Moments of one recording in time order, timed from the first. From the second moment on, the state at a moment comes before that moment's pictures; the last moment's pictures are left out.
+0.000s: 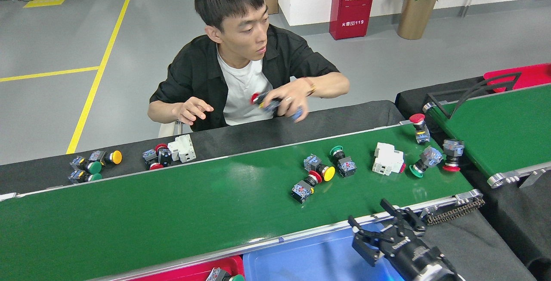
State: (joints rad) left arm 0.32 0.06 0.08 -1.76 -1.54 -0.20 0.12; right arm 0.19 -0.04 -0.09 -1.71 1.32 -0.33 0.08
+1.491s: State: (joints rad) left arm 0.32 0.06 0.08 -1.76 -1.54 -0.20 0.12; right arm -0.19 0.03 0.42 -1.40 1.37 0.05 0.24
